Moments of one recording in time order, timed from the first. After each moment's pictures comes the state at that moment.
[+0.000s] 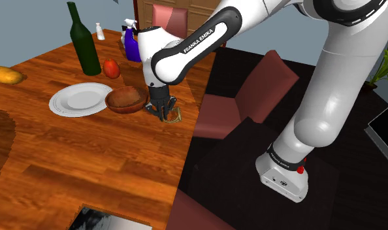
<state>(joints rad) 0.06 0.23 0.43 -2.16 -0.07 2.22 0.79</state>
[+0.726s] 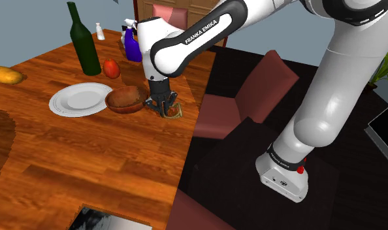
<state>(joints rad) 0.05 0.18 0.43 -2.14 -0.05 2.16 0.77</state>
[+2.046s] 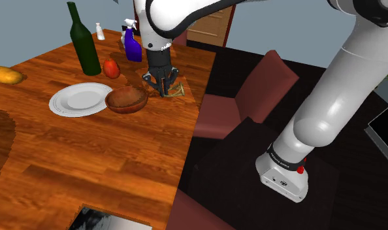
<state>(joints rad) 0.04 0.04 0.44 -2.02 0.02 1.91 0.73</state>
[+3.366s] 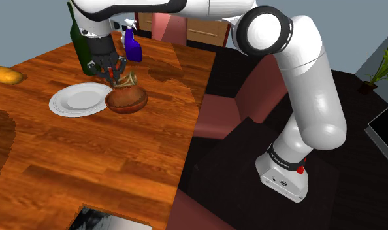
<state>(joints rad) 0.27 0.75 0.41 -0.99 -0.22 1.55 0.87</state>
